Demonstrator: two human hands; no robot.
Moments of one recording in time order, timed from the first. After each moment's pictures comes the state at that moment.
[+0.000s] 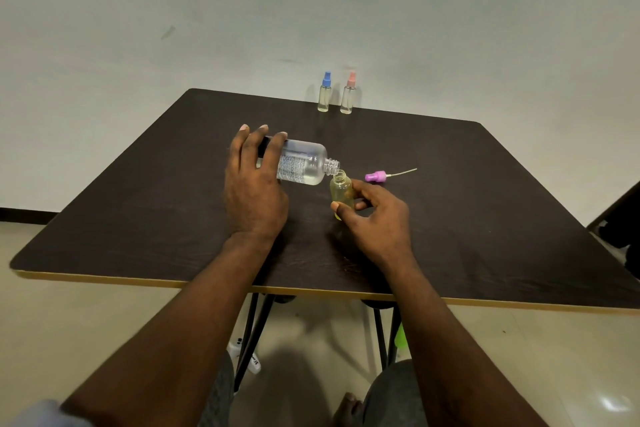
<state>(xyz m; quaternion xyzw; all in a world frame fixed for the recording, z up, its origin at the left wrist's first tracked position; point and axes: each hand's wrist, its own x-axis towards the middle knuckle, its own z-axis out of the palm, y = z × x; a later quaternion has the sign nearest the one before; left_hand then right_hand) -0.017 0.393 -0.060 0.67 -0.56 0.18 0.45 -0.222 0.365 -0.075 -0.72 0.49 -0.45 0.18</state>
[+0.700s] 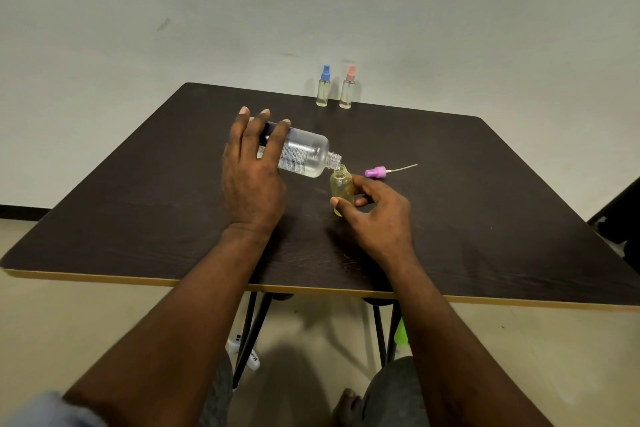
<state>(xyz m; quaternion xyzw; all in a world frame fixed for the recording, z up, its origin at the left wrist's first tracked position) -0.013 0.383 -0.059 0.64 -0.57 0.24 0.46 -0.224 0.364 -0.075 -0.72 0.49 -0.46 0.18</state>
